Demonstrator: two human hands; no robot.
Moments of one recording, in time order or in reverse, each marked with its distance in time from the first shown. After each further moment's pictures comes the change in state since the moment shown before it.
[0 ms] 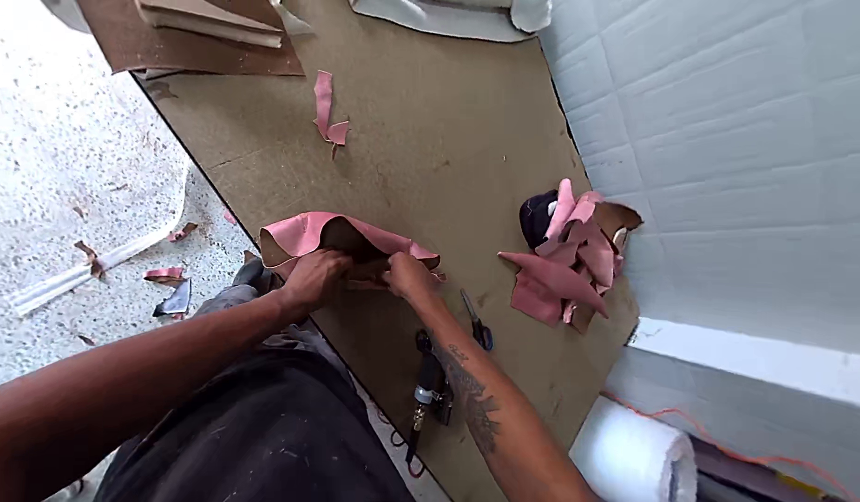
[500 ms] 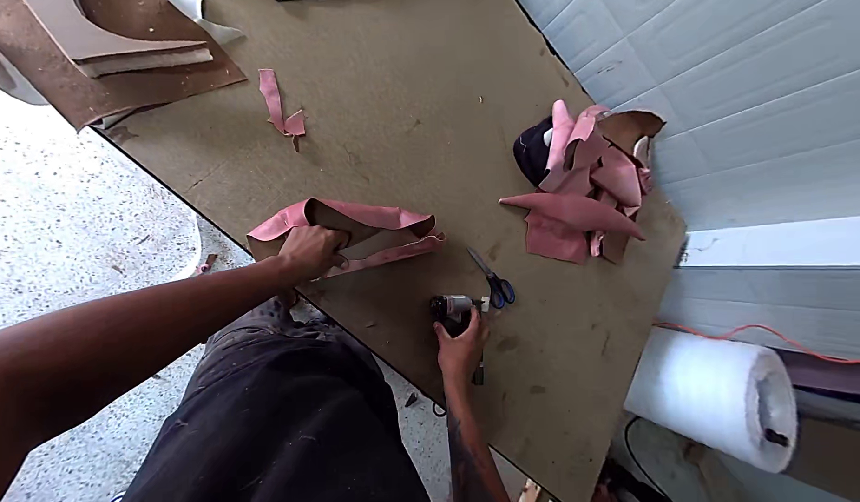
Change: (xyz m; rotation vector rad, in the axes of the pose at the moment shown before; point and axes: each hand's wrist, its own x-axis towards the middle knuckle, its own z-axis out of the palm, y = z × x) left_hand 0.038 0.016 -0.036 0.320 -0.383 -0.099; right_hand -0.153 0.120 0.197 0.593 0.774 0.661
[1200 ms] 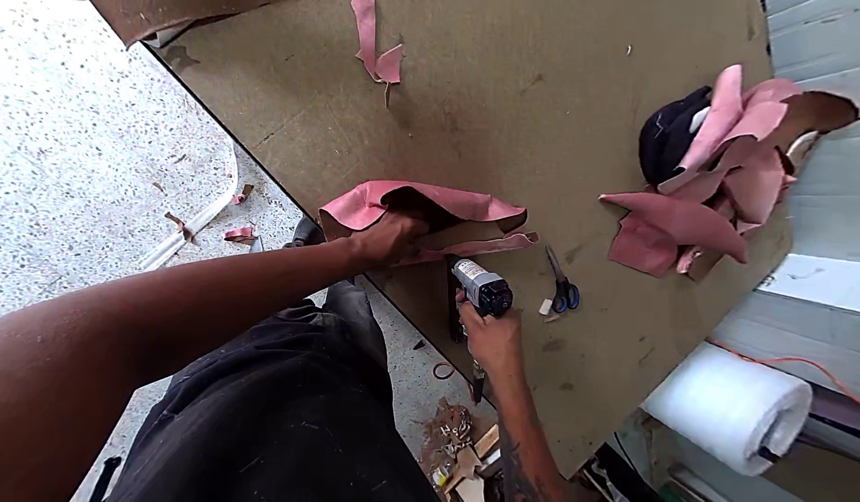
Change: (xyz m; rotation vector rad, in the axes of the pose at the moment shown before) left_hand 0.023 -0.046 0.033 -0.522 0.107 0.424; right_hand -0.036 -0.189 -0.029 0.091 -0.511 -0.128
